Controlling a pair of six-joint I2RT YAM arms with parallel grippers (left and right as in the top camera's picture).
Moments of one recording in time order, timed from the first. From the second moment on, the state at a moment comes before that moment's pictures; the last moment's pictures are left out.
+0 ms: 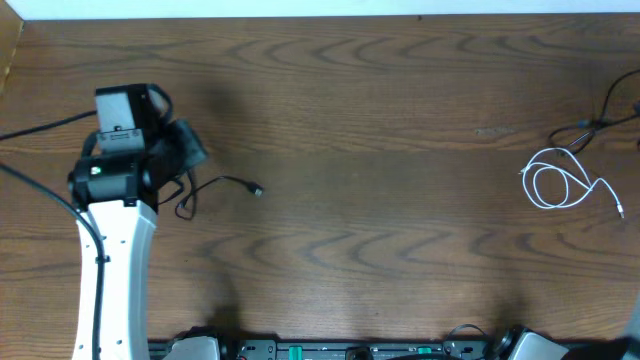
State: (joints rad) left arm 0.09 1.29 1.26 -0.92 0.10 -0.37; right arm -0.52 1.38 1.25 -0.42 -0.14 0.54
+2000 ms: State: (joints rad) left arm -0.33 1.29 1.26 -0.42 0.54 -1.27; right arm 0.49 1.56 1.25 -0.17 -0.63 0.37
